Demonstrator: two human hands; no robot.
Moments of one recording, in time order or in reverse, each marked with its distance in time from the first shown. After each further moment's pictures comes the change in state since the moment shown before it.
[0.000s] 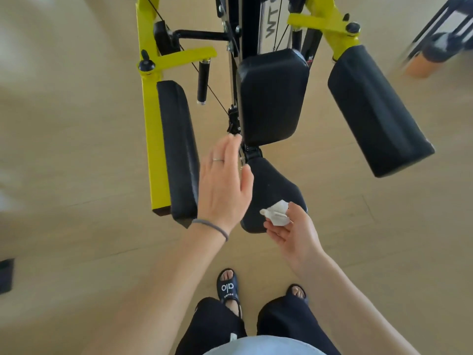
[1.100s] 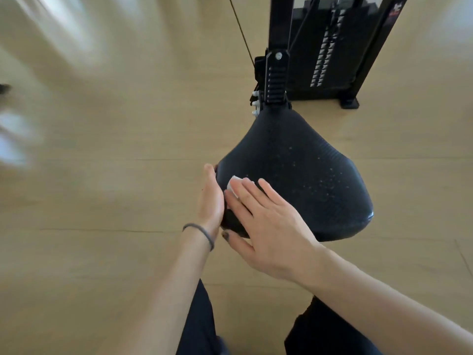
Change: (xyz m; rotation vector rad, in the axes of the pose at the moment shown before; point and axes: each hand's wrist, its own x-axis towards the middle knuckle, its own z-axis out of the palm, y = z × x) left_hand -0.109 -0.174 0.411 -1.066 0.039 -1.082; right_hand 0.380 0.138 -0.106 -2.095 -0.532 -1.495
